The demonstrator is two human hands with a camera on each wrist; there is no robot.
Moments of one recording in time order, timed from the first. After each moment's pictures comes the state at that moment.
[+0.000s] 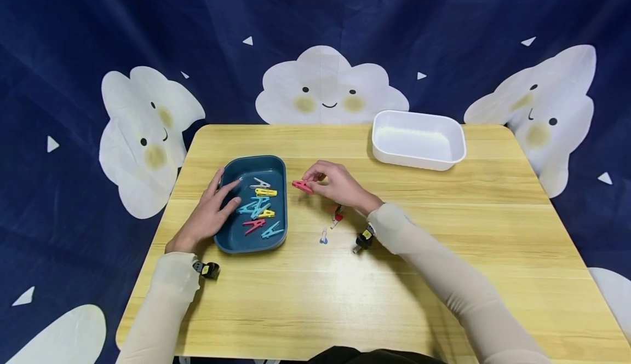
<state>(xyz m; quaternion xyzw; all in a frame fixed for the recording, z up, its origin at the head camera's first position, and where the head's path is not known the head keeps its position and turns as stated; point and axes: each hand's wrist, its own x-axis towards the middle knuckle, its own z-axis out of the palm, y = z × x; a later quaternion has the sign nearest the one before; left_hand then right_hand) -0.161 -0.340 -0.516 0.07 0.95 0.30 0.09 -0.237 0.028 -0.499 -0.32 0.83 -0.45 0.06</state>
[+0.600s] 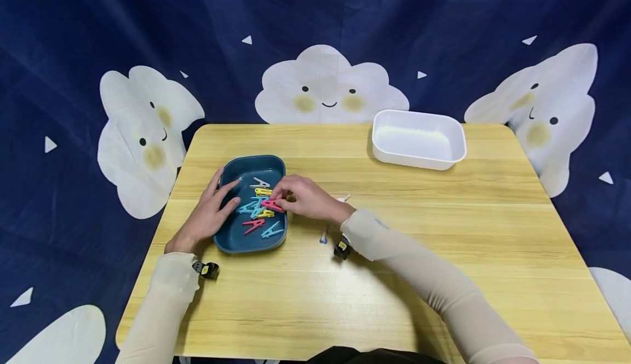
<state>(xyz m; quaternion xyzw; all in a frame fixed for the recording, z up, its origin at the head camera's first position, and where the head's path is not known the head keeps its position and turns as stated) -0.161 -0.340 -0.516 0.07 0.95 0.30 0.09 -0.215 -0.032 -0.496 -0.40 0.82 -0.40 0.11</state>
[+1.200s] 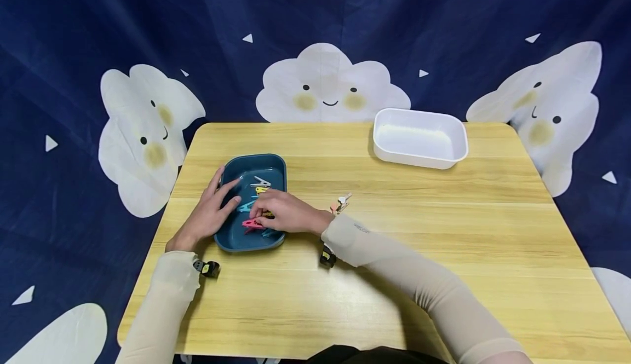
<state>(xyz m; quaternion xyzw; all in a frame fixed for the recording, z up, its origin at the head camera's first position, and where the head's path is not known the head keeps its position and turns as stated) -0.162 -0.342 -0.518 0.08 0.95 0.30 0.07 -0.195 -0.075 -0.503 -0.51 0.79 -0.32 0.09</state>
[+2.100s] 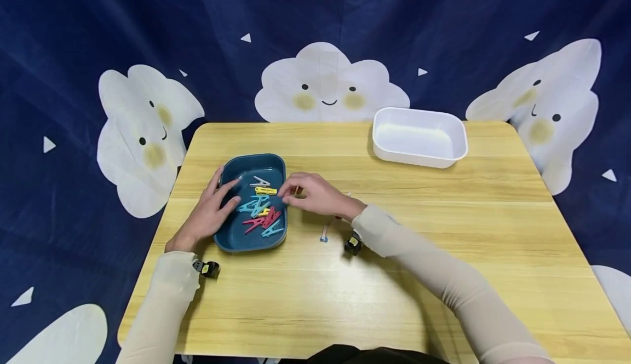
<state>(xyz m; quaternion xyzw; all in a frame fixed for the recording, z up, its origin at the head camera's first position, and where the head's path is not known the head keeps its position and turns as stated) -0.161 -0.340 -0.517 0.07 0.95 0.30 0.09 -0.218 -0.011 -0.492 -0.41 0.80 -0.42 0.12</state>
